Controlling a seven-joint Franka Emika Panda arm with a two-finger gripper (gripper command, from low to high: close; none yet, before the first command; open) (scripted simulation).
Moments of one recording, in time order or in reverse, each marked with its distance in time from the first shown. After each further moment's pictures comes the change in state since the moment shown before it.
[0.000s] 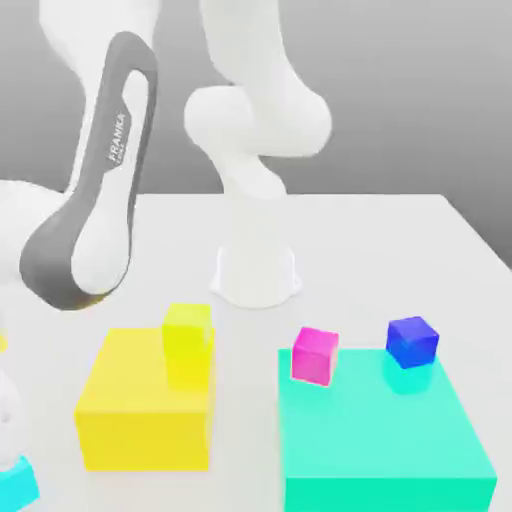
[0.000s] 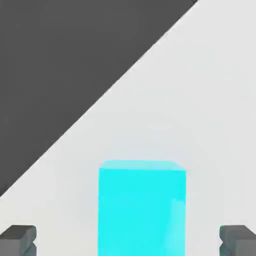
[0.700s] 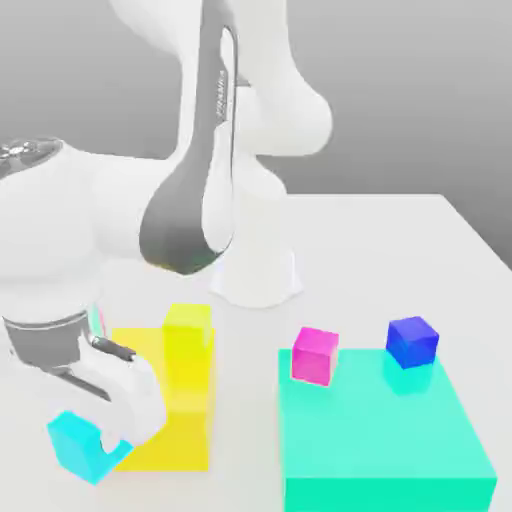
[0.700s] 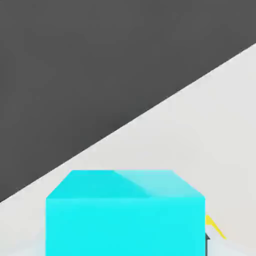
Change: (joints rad) arm 0.202 -0.347 0.143 -0.186 -0.067 -0.148 -0.005
